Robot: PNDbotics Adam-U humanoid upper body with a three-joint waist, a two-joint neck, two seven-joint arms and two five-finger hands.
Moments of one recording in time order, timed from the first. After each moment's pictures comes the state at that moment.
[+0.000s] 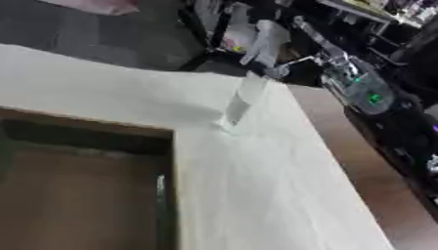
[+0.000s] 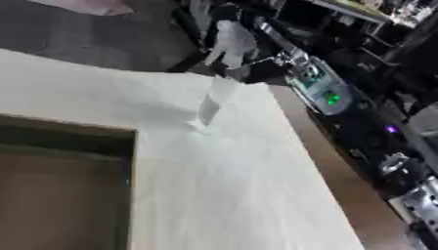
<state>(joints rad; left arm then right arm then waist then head) -0.04 0.24 0.23 -1.99 0.08 -0.20 -0.13 -0.54 -1.19 -0.15 -1.40 -0.32 -0.47 0.20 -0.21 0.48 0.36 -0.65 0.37</state>
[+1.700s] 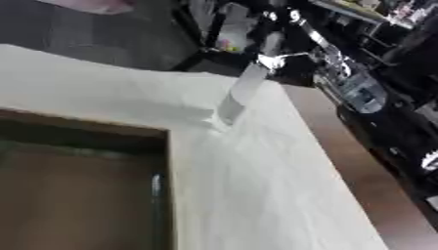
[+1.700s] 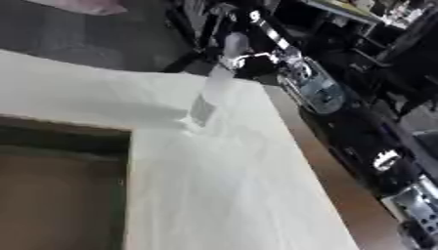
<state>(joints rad) -0.04 0.23 0.24 -1.99 0.08 -0.19 -0.12 -0.53 -1.17 -0.14 -1.42 -0.45 -0.47 0.20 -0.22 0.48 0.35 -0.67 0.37</state>
